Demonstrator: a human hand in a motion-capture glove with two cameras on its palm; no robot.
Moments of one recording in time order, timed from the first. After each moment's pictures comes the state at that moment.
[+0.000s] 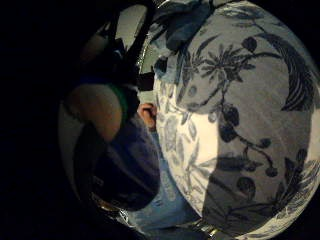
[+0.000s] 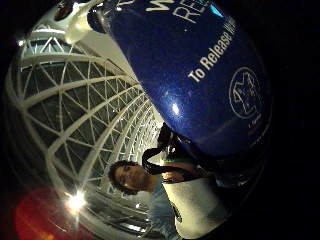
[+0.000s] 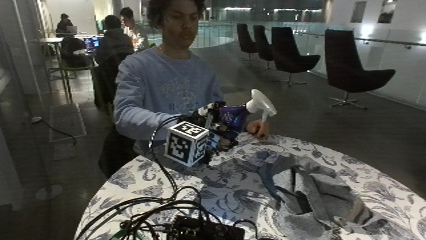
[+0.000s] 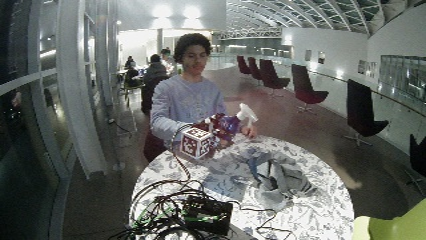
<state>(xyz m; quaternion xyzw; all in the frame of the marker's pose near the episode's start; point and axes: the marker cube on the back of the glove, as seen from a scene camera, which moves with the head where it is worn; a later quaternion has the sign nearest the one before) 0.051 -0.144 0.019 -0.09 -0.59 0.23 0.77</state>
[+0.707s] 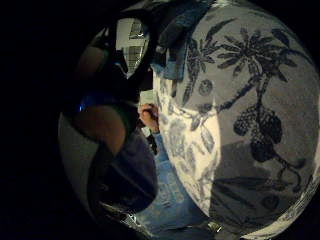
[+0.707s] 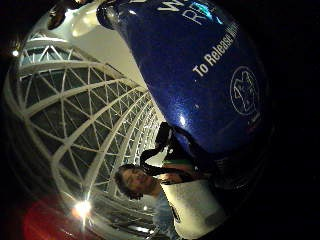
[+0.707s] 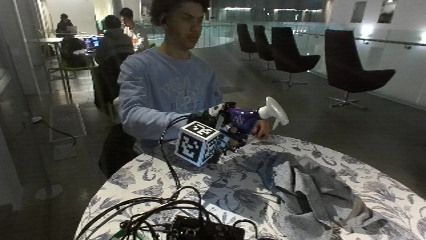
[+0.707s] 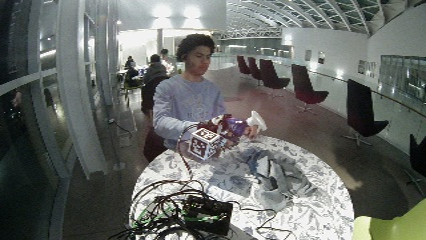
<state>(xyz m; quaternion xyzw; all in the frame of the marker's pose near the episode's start) 0.032 -0.165 0.033 -0.10 -0.59 0.26 0.76</state>
